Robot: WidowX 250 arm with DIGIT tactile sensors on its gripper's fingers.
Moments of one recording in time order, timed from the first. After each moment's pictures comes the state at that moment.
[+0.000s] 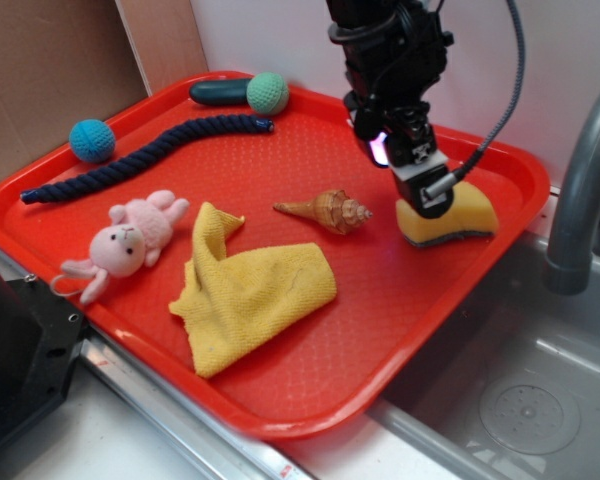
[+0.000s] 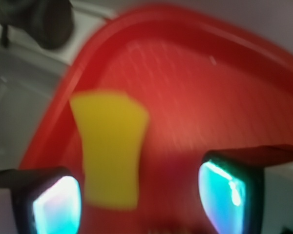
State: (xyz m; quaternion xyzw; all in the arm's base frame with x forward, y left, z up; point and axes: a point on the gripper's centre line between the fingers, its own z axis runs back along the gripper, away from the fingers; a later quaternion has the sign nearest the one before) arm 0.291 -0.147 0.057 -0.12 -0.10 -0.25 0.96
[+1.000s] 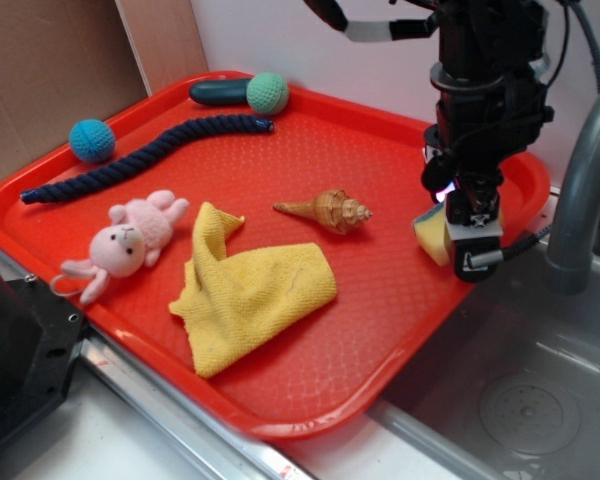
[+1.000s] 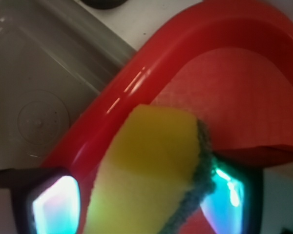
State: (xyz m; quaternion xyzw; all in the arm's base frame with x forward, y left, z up) arm 0.284 -0.192 0.035 -0.02 0.00 -0.37 0.93
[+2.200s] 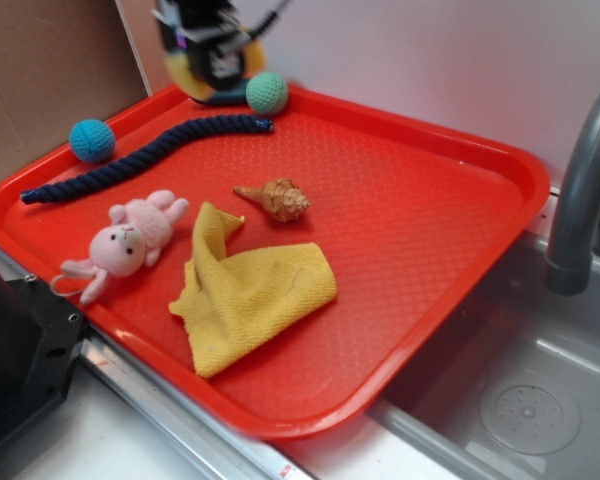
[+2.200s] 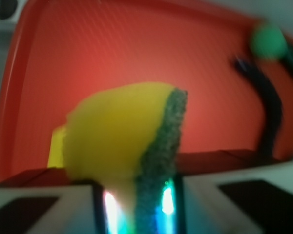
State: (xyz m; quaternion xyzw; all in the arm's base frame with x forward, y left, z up) arm 0.203 -0.040 0.167 -0.03 0.02 -0.07 1.00
